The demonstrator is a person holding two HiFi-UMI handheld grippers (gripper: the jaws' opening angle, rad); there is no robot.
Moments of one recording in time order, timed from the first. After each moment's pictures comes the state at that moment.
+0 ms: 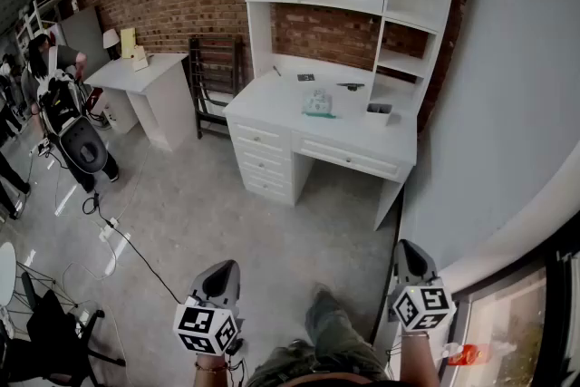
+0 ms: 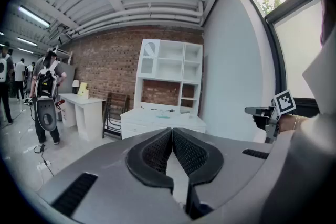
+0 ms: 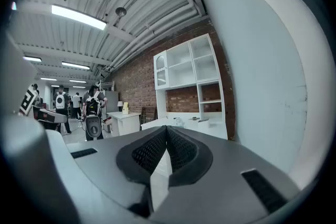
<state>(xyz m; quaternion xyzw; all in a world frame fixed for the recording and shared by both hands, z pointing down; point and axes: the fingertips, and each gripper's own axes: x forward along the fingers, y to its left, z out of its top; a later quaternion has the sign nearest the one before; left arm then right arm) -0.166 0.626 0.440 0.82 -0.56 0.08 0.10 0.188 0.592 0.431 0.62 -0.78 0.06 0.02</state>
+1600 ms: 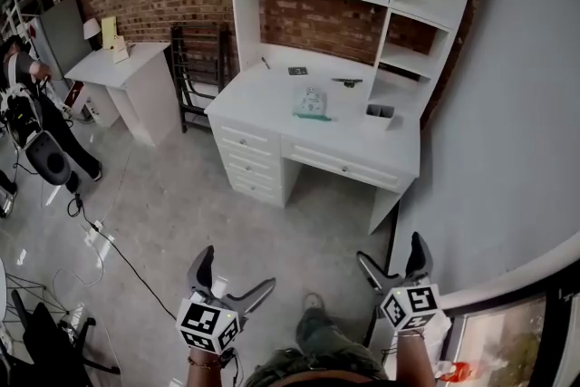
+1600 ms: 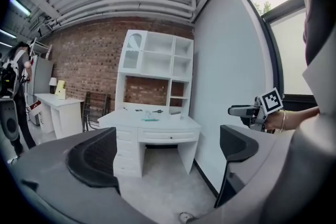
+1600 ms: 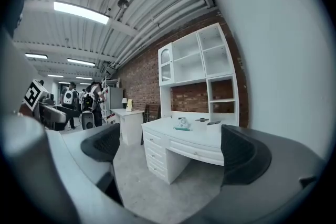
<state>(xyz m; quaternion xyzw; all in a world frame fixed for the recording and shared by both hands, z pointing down) -0.122 0.482 0.453 0.87 -0.48 0.09 0.09 0.164 0.450 0.447 0.59 -0.81 0.04 0.04</state>
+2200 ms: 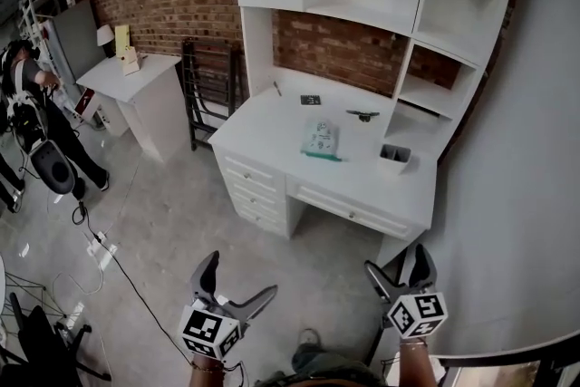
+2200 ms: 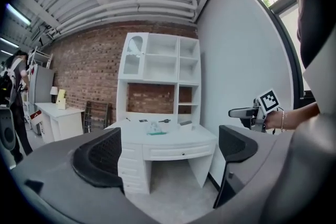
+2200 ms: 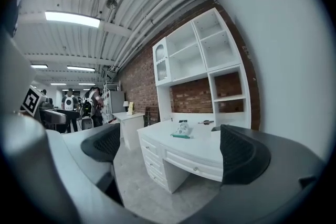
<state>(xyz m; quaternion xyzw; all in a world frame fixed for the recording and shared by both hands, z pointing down) -0.095 0.344 0.434 0.85 -0.51 0.08 0.06 0.199 0.293 0.445 0.56 -0.82 0.07 0.02</state>
